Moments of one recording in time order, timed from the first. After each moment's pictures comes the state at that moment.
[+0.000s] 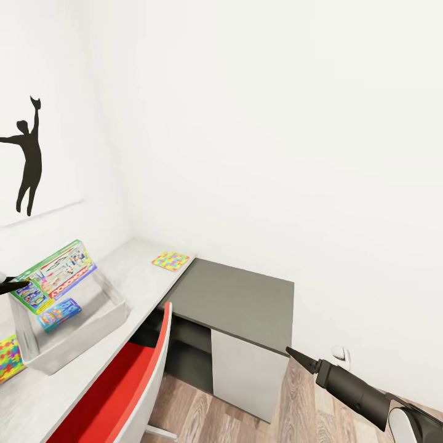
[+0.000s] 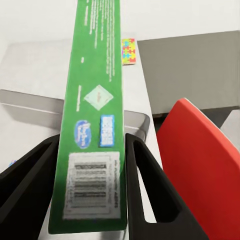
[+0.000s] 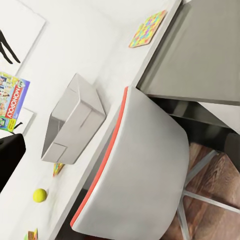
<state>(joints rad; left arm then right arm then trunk) -0.49 0.86 0.33 -1.24 0.08 0.55 -1.15 -0.05 -0.02 -0.36 -1.57 -0.41 0.83 0.89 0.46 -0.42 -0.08</state>
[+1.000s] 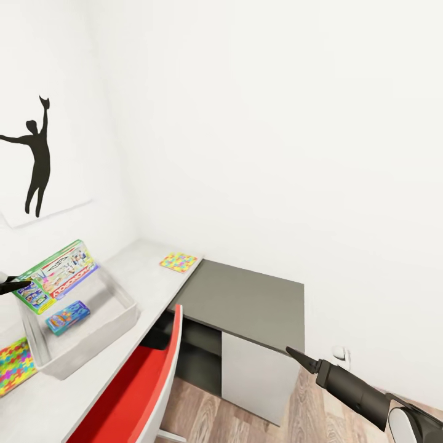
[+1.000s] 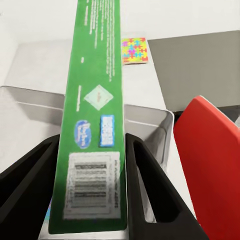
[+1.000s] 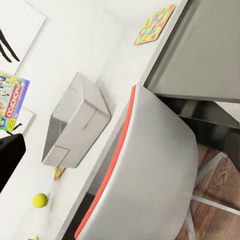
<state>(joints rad) -0.49 0.85 0.33 -1.24 0.09 0.55 -1.15 -0.05 -0.02 -0.36 -1.57 -0.41 0.83 0.88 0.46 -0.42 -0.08</state>
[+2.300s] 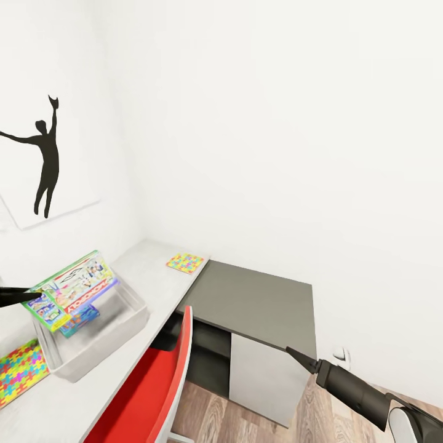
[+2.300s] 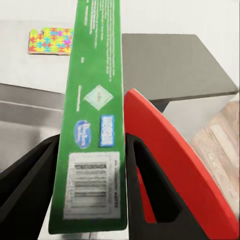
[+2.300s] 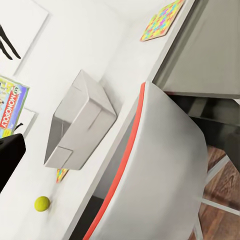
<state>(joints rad) -0.49 0.85 0.33 -1.23 0.10 0.66 -1.44 -0.05 -0.02 -0.36 -1.57 -0.41 0.83 0.89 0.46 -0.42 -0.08</state>
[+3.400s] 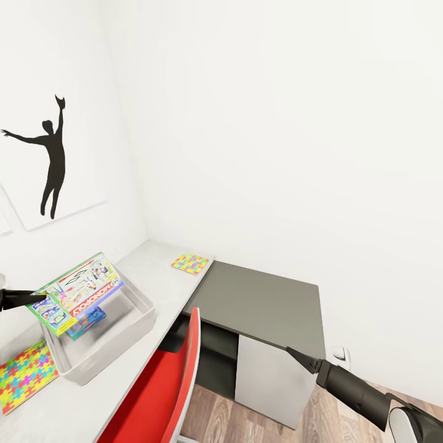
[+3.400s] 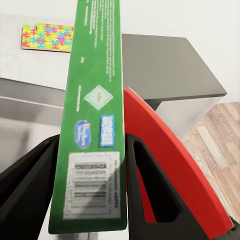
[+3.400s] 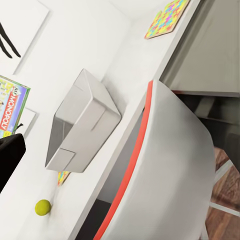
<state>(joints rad) -0.49 0.83 0.33 -1.23 0.10 0.70 -1.48 -0.05 -0.02 -0.36 -1.57 -0.41 0.83 0.89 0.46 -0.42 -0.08</state>
